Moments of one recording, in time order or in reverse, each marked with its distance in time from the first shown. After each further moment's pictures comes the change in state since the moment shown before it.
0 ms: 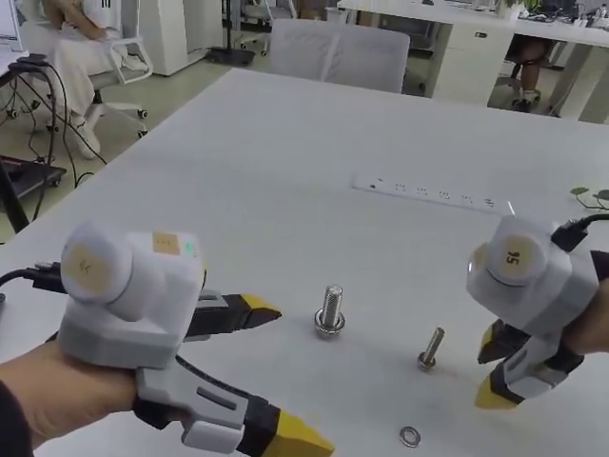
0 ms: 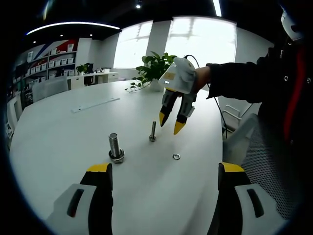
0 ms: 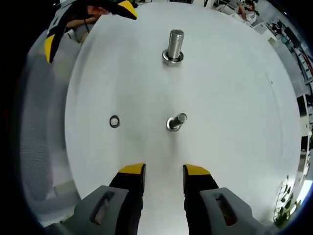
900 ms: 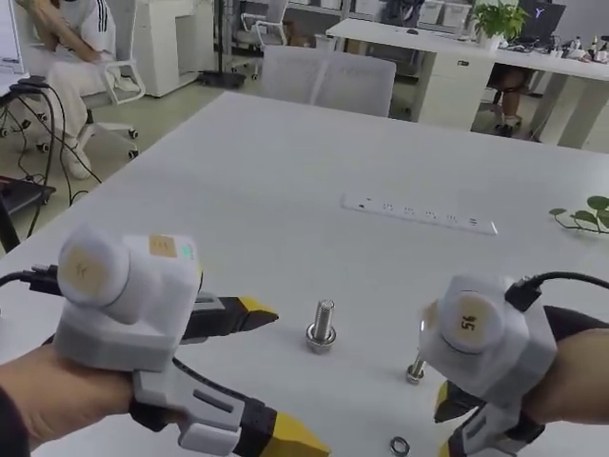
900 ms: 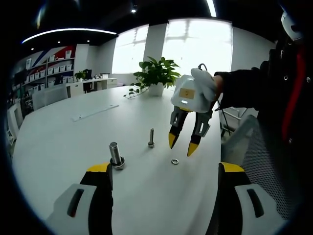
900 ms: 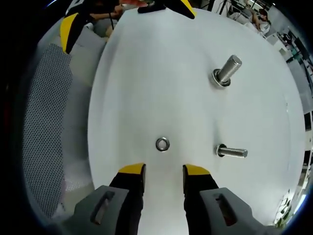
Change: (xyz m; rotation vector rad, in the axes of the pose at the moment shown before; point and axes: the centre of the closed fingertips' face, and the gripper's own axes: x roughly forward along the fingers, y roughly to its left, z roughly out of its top) left arm -0.005 -0.005 0.014 0.043 -0.030 0.007; right arm 0.010 0.064 0.035 -0.092 -0.030 0.053
